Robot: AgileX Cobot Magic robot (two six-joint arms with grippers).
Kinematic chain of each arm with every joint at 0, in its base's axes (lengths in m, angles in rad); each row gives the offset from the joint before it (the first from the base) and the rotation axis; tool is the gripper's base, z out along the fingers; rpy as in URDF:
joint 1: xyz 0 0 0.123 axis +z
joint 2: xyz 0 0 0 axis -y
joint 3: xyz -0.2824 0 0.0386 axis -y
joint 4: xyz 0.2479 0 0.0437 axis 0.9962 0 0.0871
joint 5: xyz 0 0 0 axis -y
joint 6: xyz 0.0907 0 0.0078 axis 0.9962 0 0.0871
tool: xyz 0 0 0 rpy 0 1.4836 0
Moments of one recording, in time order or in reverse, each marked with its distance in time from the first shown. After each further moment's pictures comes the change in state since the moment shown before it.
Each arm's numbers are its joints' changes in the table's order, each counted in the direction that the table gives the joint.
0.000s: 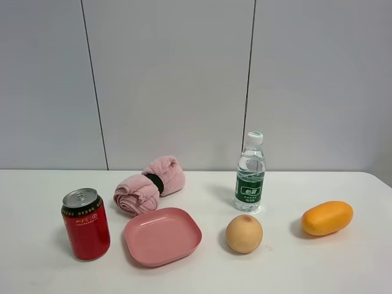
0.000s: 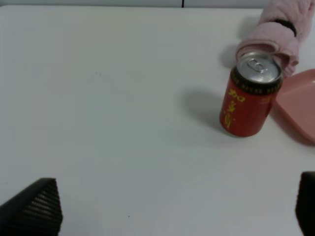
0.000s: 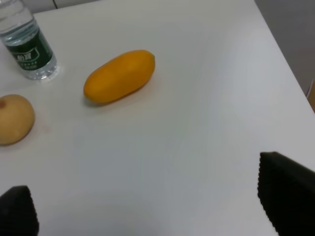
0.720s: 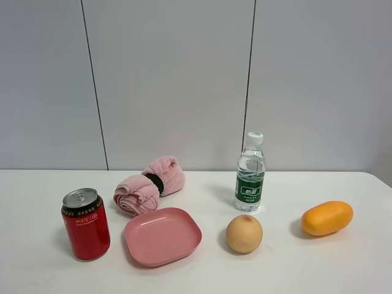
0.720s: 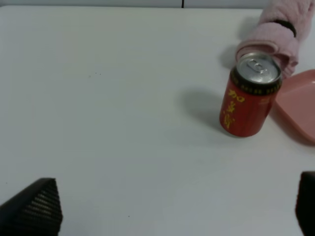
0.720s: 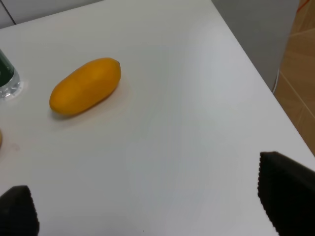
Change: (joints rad) left arm 0.000 0.000 0.000 0.000 0.000 0.000; right arm -0.117 0.000 0.000 0.000 0.000 0.000
